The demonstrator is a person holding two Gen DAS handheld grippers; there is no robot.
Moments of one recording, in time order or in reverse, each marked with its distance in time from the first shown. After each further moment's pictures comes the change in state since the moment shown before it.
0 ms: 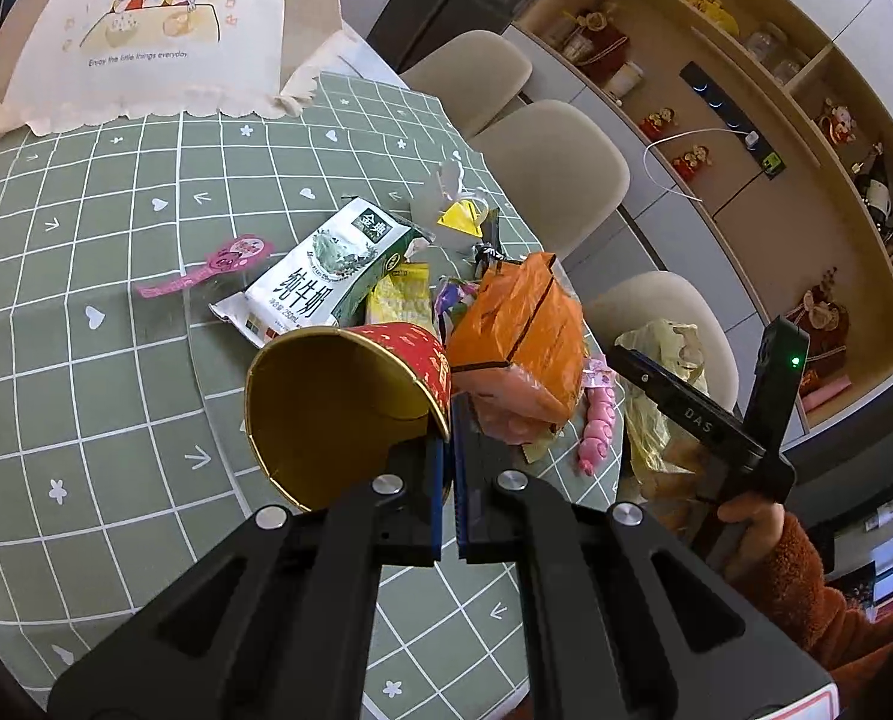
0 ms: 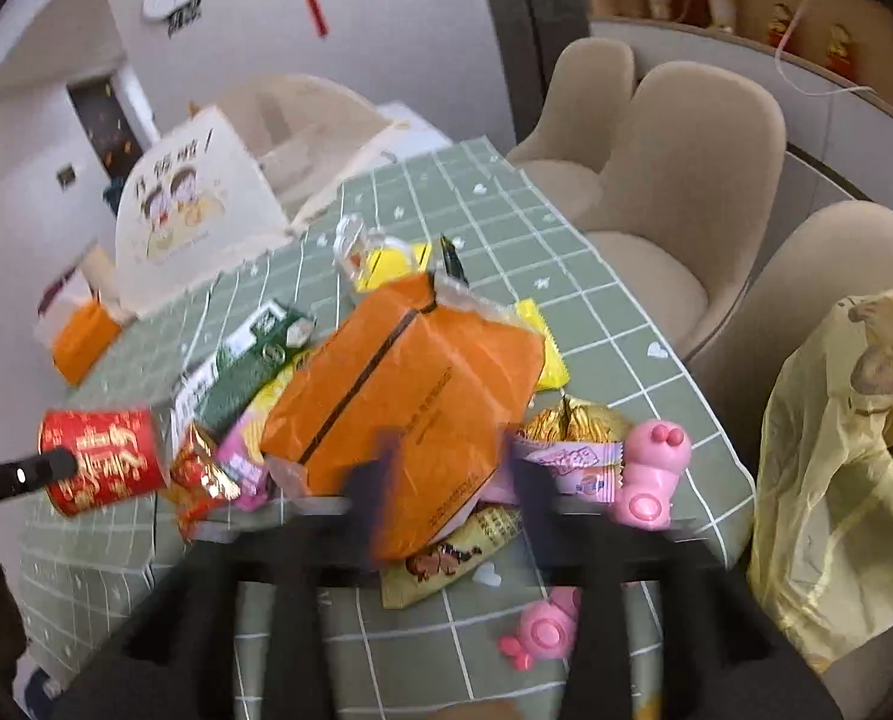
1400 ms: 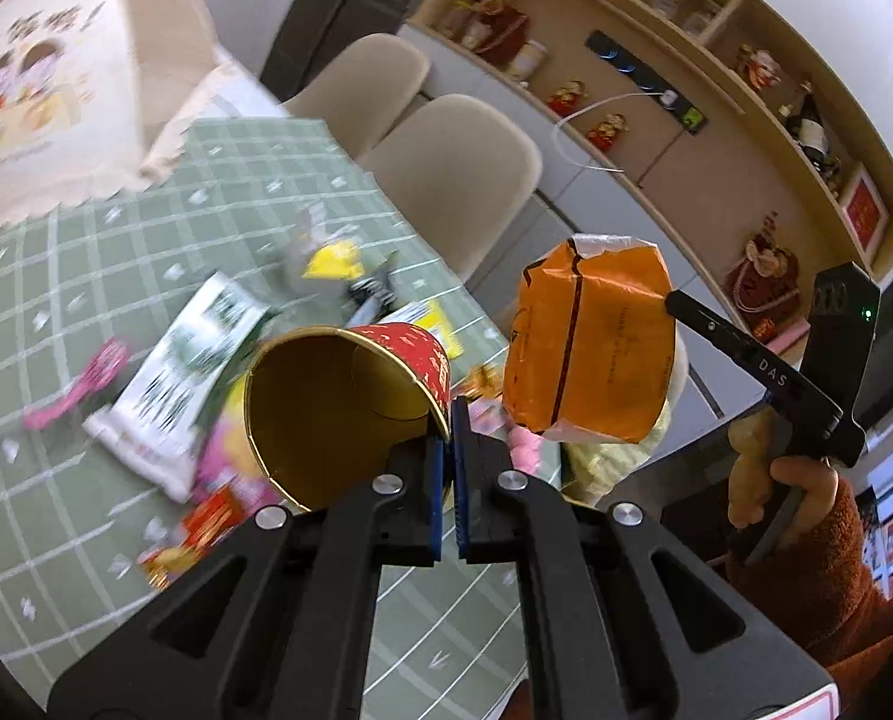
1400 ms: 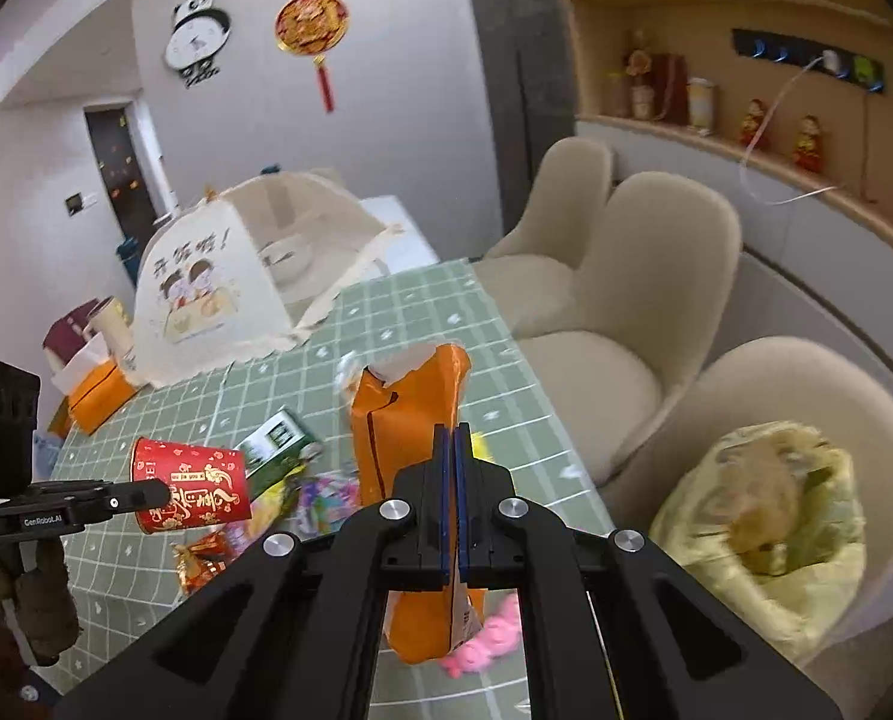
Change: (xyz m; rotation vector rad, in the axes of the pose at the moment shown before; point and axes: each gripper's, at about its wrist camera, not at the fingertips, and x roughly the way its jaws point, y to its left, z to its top) left arm 0.027 -0.078 0.042 0.200 -0.005 -0.138; right arm -0.122 -0.018 0.056 -0.068 -0.192 -0.076
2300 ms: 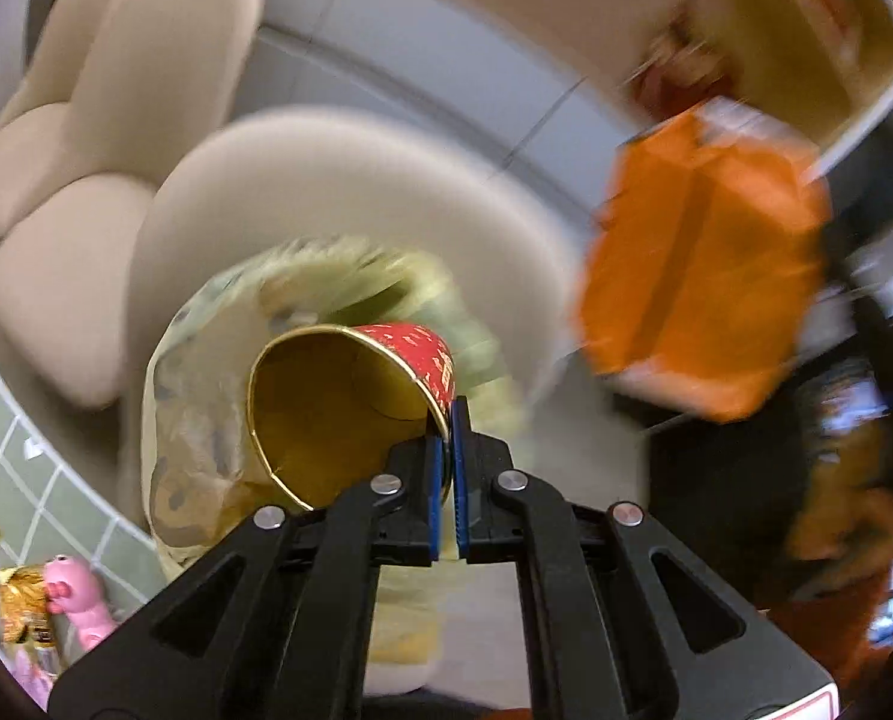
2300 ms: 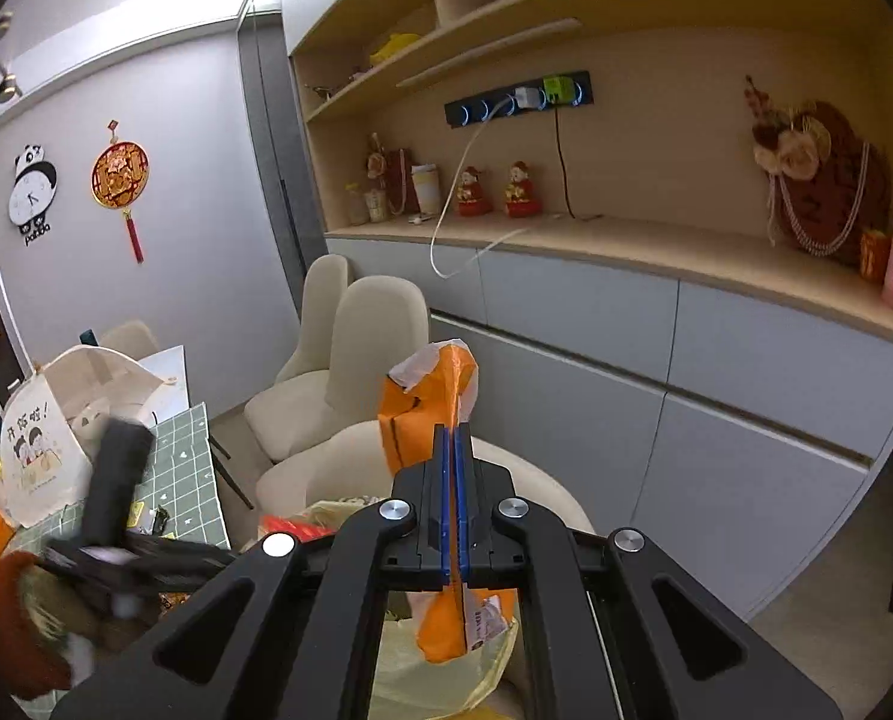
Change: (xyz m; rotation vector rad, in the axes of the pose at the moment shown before) left arm 0.339 -0.273 0.028 0.294 0.405 -0.136; right arm -0.142 -0.293 -0.023 0.259 -0.234 -0.312
